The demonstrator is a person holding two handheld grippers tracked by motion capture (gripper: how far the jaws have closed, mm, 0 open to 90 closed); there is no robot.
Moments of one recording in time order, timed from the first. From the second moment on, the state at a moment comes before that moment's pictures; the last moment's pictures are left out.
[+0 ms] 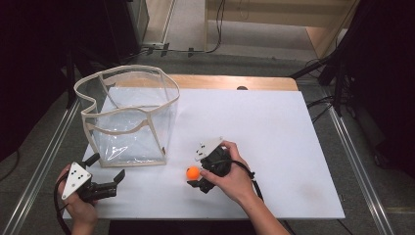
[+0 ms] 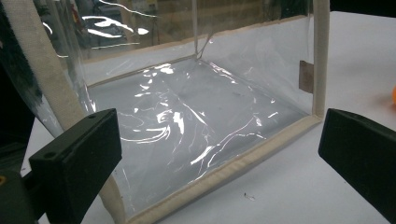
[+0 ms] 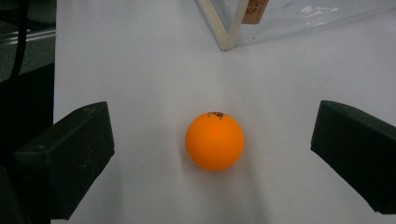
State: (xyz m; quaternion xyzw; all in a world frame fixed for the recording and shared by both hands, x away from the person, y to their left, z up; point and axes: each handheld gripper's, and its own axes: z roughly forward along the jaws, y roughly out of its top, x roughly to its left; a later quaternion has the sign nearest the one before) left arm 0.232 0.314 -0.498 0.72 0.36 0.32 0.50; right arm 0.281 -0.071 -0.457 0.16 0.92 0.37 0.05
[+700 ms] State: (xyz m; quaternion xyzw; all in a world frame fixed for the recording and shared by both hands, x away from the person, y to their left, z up) left arm 0.232 0.314 -0.498 0.72 0.36 0.32 0.50; right arm 0.287 -0.055 -0.472 0.16 0.93 0.32 0.03
